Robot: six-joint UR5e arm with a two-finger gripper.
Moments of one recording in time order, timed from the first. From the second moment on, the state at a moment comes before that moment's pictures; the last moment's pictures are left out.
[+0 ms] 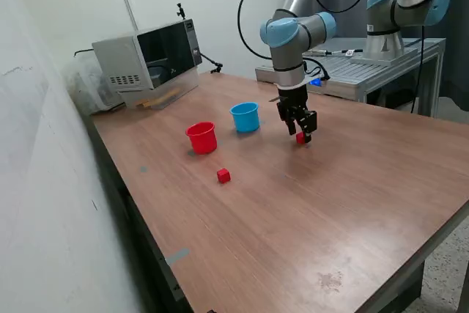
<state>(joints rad) 0.01 -0.91 1.72 -2.31 -1.59 3.23</state>
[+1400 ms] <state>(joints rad) -0.12 -1.03 1.39 -2.10 -1.59 3.13</state>
